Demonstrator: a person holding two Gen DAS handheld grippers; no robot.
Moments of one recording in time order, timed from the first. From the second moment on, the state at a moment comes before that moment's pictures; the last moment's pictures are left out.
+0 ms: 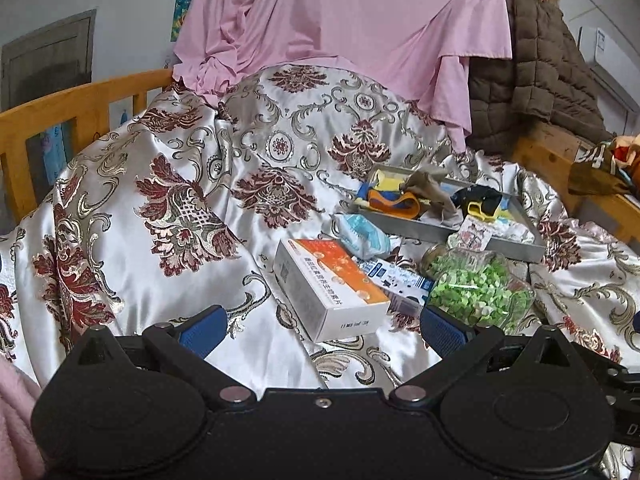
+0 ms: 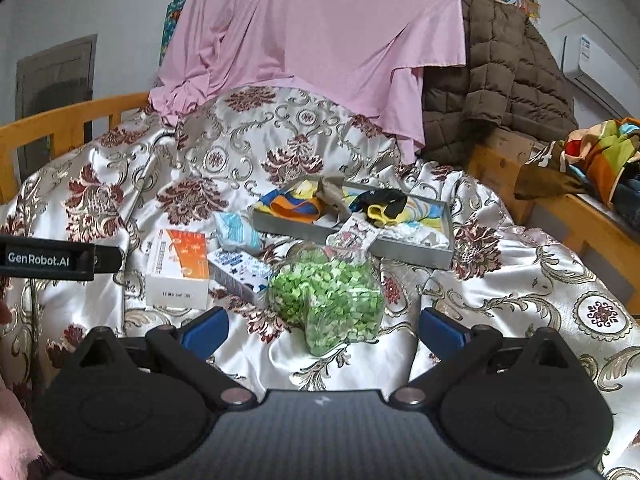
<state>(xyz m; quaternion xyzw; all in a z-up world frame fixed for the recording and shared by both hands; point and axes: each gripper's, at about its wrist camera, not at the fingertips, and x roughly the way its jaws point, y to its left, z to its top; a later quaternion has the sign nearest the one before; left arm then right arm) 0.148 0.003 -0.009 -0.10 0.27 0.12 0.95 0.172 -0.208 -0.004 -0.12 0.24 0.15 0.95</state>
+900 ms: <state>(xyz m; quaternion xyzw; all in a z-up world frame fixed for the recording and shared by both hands) 0.222 0.034 -0.025 -0.15 0.36 0.08 0.92 0.227 -0.169 -0.024 -0.16 0.26 0.24 0.92</state>
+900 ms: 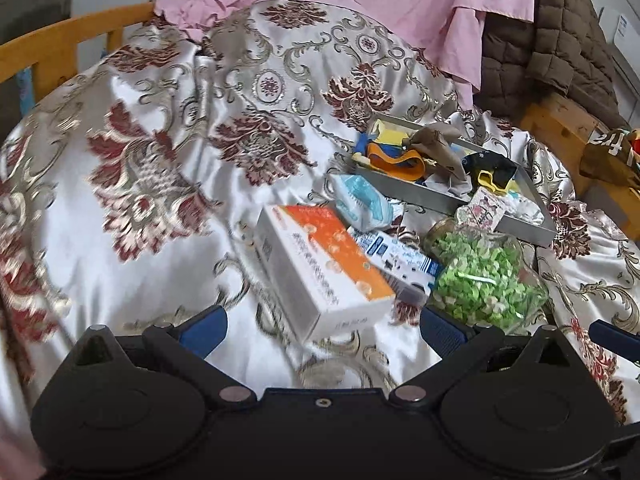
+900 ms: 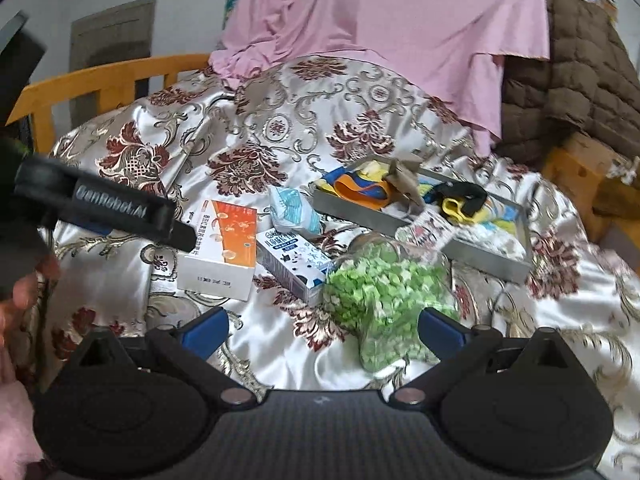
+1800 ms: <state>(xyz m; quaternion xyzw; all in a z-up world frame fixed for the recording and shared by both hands) 0.332 0.053 -0.037 -0.13 0.30 0.06 0.94 0.341 -0.169 -0.039 -0.06 0.26 0.23 0.93</state>
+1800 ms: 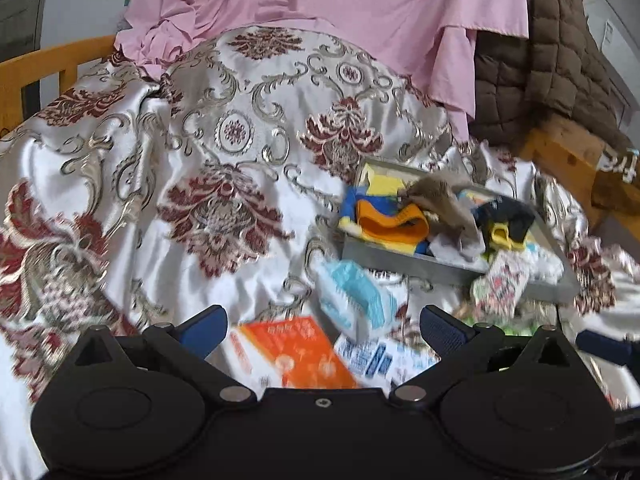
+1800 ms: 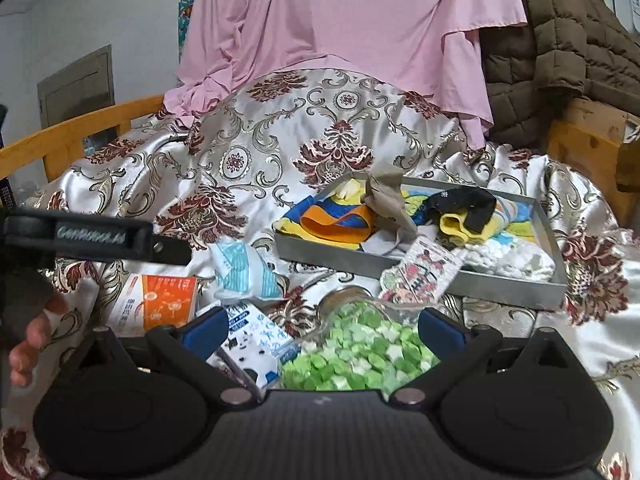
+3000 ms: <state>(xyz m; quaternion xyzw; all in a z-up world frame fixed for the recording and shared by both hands) 0.444 0.064 -0.100 -0.19 0.40 0.00 0.90 0.505 -0.199 -0.072 0.07 0.42 0.18 0.89</state>
